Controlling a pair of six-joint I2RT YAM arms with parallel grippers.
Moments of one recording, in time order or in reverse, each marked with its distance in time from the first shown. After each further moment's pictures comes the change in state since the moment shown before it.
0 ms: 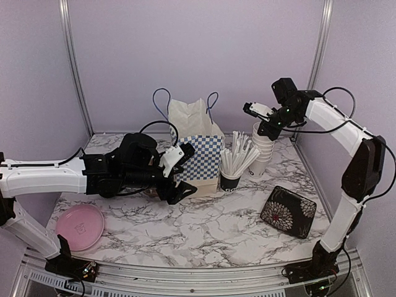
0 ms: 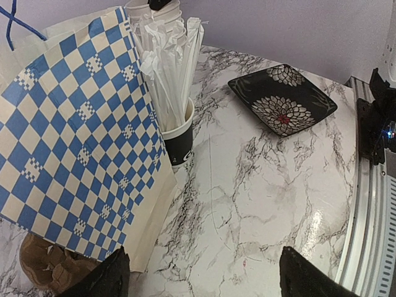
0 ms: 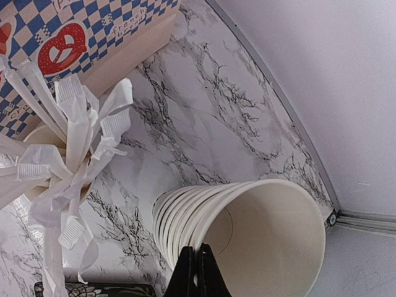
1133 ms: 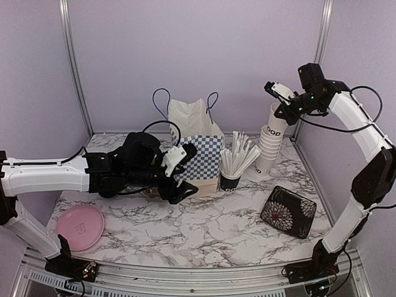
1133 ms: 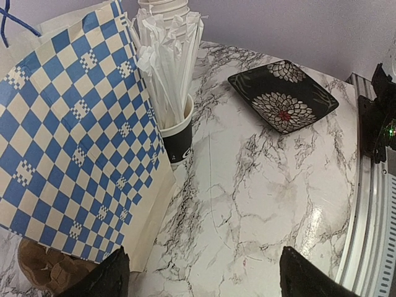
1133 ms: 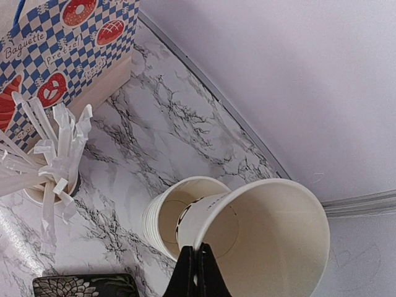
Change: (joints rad) left arm 0.000 0.024 0.025 -0.021 0.001 -0.001; right arm -0.129 -0.108 0.082 -0.028 -0.071 0.006
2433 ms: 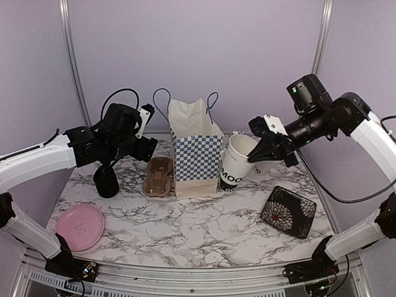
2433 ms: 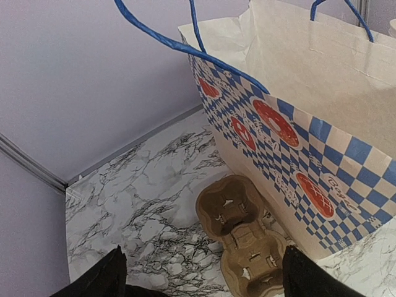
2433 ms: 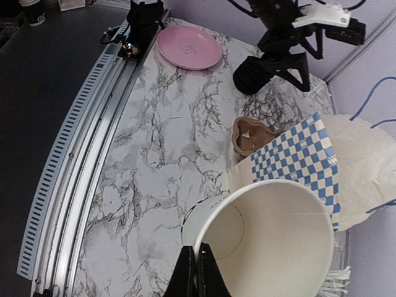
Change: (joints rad) left arm 0.197 -0.048 0.165 -0.252 -0.573 -0.060; right arm 0.460 -0.348 -0.218 -0.215 -0.438 -0.292
